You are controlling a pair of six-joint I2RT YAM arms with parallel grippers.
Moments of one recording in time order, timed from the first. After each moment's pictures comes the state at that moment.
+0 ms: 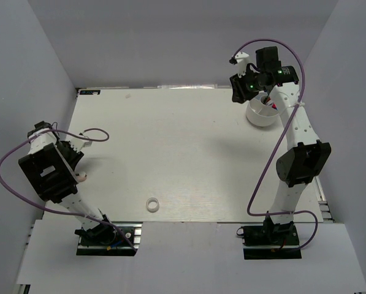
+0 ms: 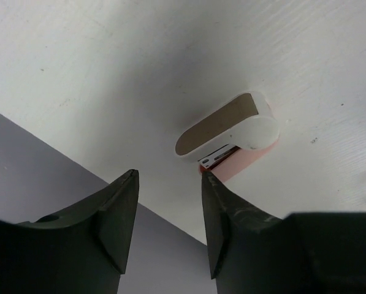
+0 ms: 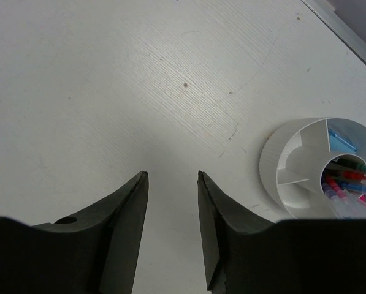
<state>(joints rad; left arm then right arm) 0.59 1.78 1.26 -0.95 0.14 1.32 0.21 1.89 2.11 -1.05 -0.36 -0.42</state>
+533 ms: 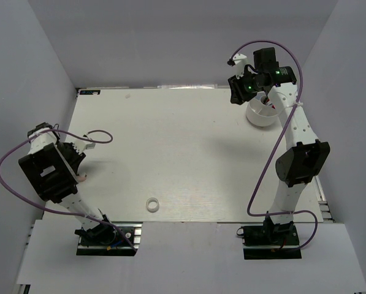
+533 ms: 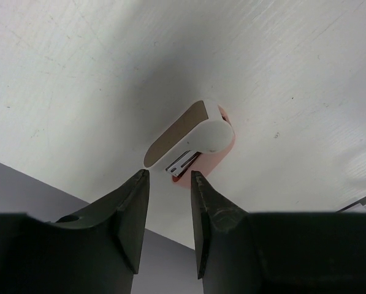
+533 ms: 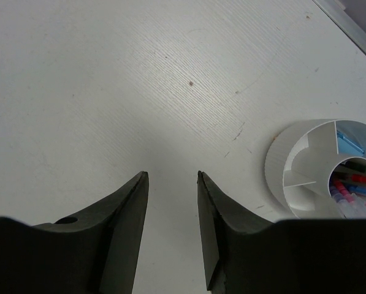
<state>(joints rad) 0.59 1.78 1.27 -1.06 0.22 1.44 0.22 1.89 2.10 -1.05 -0.36 -0.42</state>
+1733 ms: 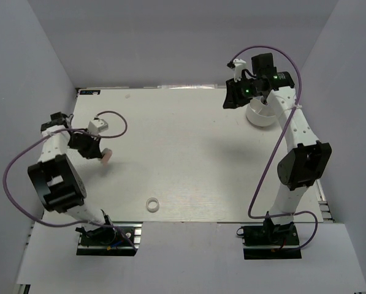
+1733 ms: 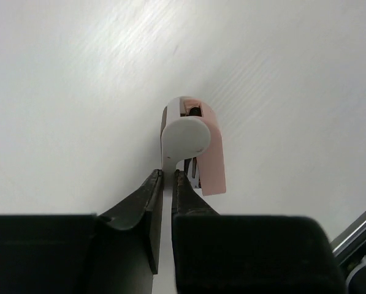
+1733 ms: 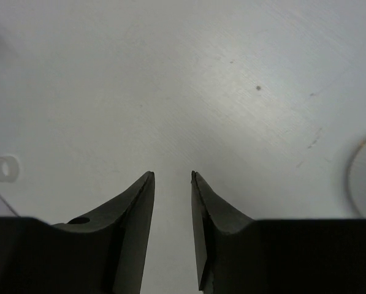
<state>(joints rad) 0.44 1.66 1.24 -1.05 0.60 1.19 0.23 1.85 1.99 -1.00 -0.51 -0.26</state>
